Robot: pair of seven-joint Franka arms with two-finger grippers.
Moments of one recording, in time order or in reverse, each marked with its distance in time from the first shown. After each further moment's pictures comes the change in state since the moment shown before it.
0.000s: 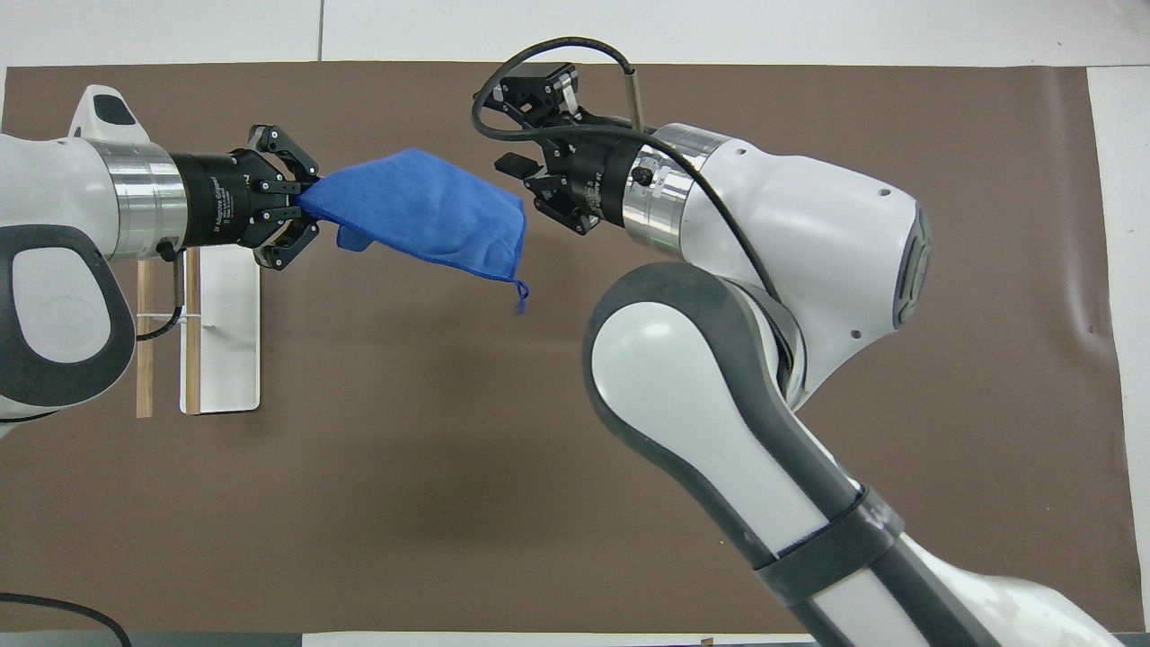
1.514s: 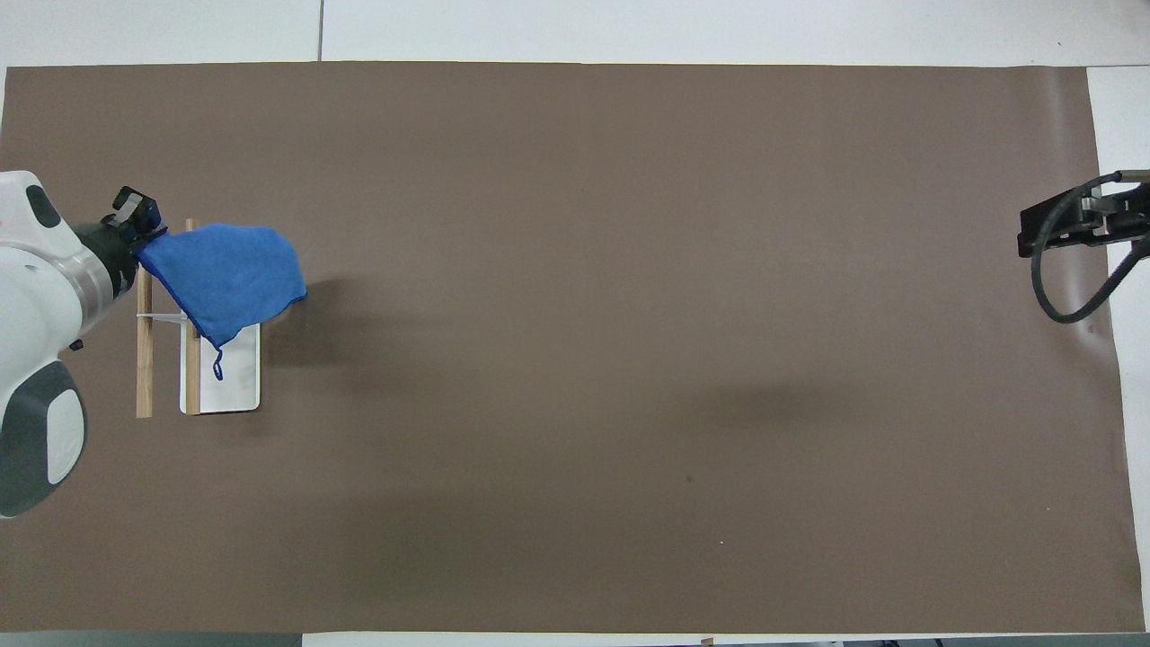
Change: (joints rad) left arm 0.192 -0.188 0.004 -0.356 0.787 0.373 0.001; right arm -0.529 -0.216 -0.009 0.118 -0.981 -1.167 -0.658
